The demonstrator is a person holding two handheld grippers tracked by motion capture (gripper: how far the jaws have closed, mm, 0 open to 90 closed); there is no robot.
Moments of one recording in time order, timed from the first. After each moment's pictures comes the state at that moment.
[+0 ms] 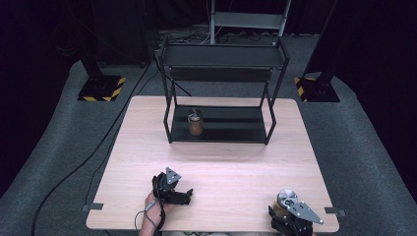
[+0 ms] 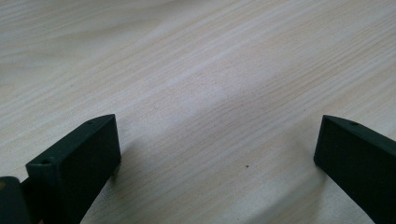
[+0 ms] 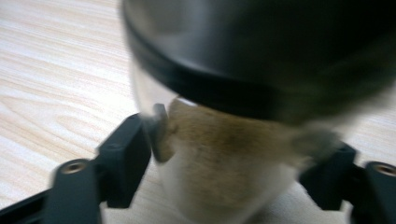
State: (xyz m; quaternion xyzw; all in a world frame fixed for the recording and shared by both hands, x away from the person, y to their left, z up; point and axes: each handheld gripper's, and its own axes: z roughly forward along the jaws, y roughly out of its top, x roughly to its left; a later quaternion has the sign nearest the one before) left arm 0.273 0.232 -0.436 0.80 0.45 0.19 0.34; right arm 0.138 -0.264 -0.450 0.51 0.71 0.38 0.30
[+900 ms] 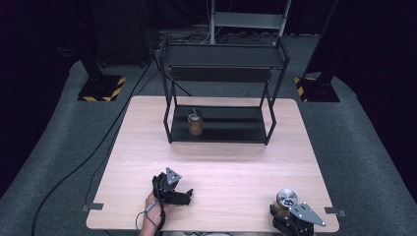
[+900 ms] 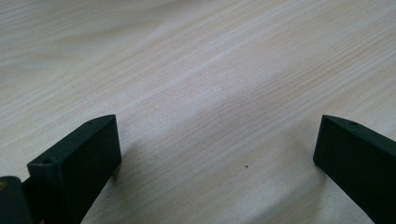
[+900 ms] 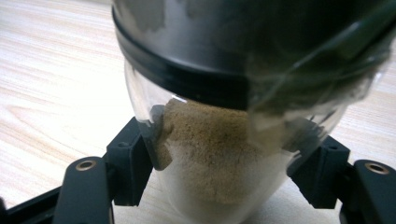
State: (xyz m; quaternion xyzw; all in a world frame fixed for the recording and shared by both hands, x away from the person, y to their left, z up) left arm 0.272 0.232 -0.437 0.80 0.45 0.19 0.34; right arm 0.132 -0.262 -0.451 0.51 0.70 0.39 0.31
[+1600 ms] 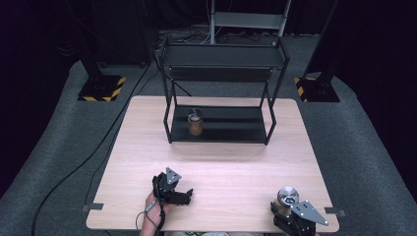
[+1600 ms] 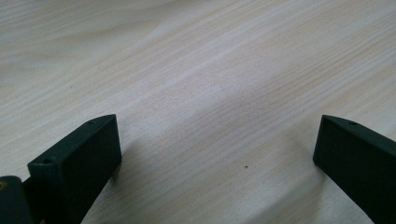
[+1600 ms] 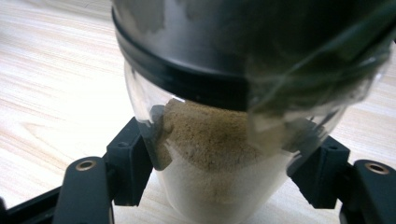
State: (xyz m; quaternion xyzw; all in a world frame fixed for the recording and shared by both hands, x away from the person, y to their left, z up) left arm 0.273 0.231 -0.437 0.80 0.45 0.19 0.34; right arm 0.131 -0.260 -0.436 0.50 0.70 0.39 0.32
